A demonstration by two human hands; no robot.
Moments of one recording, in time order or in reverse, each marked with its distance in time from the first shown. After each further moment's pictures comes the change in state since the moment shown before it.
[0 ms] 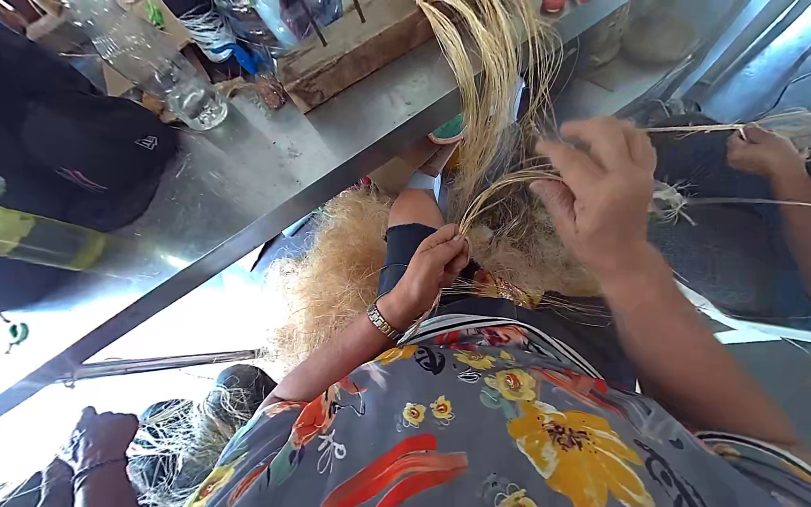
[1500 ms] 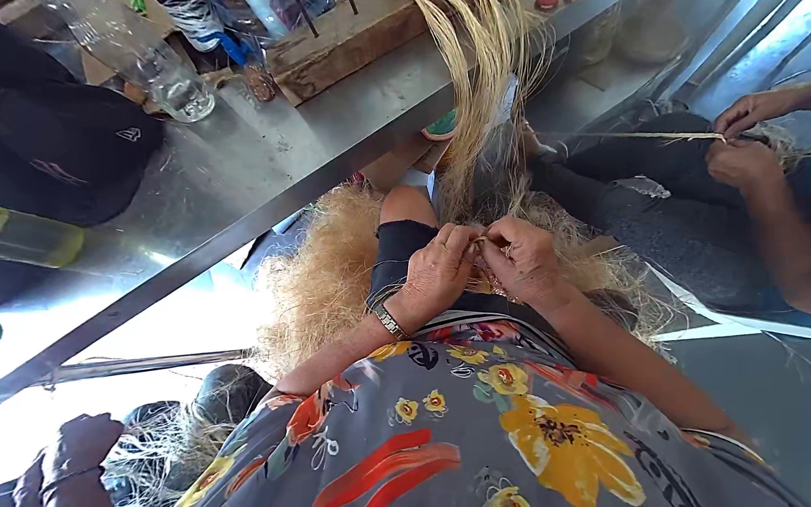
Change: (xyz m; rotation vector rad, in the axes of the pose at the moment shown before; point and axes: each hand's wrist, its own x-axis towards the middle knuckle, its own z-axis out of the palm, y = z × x) left_hand 0.003 -0.017 0.014 1.154 0.212 0.523; right_hand -0.056 -0.039 0.066 0.483 -0.005 0.116
